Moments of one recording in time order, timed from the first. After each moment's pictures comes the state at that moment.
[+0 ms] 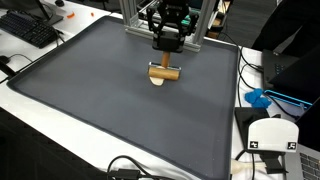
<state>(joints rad) 0.17 0.14 0.15 -2.18 -0.17 2.51 0.04</state>
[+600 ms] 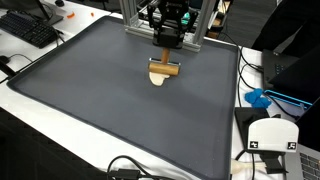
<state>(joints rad) 0.17 0.11 0.15 -2.21 -0.17 2.46 0.04</state>
